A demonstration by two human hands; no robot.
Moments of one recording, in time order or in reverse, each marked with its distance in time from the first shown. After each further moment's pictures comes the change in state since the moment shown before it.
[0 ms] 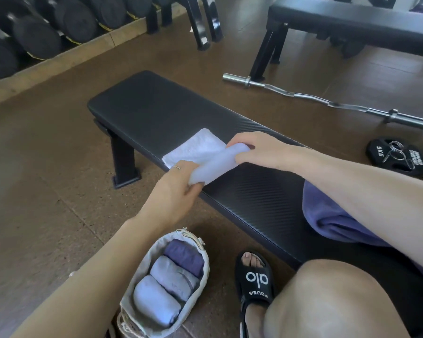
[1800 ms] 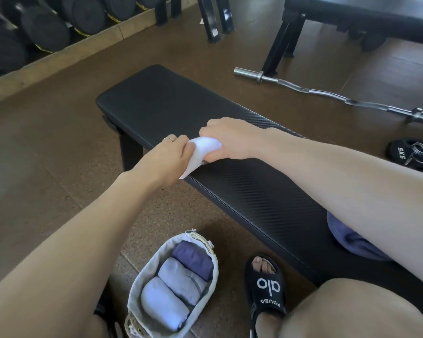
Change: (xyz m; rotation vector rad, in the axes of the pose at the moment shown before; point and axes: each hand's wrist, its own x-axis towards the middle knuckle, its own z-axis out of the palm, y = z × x) left_hand 0.080 -0.068 -0.031 0.330 -0.200 0.151; right_hand 0.086 -0.055 0.030 -0.697 -0.066 -0.319
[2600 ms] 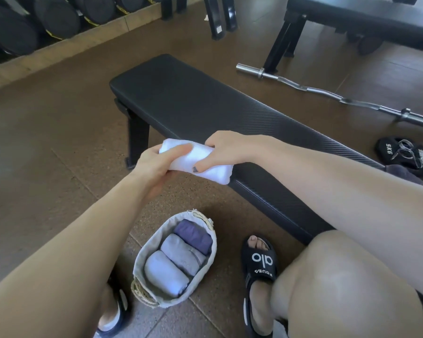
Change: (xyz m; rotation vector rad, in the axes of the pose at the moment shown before) left_hand -0.097 0.042 -0.005 -1.442 0.172 -0.725; right_hand -0.048 -0.075 0.011 0.462 -0.227 0.279
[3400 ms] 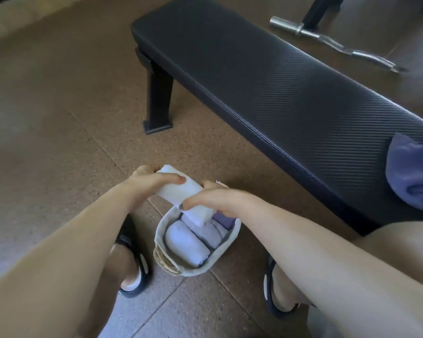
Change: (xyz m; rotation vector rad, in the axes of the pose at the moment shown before) left_hand 0.011 -0.109 -0.119 0.383 0.045 -0.334; right_hand 0.045 -0.027 0.209 0.677 -0.293 0.377
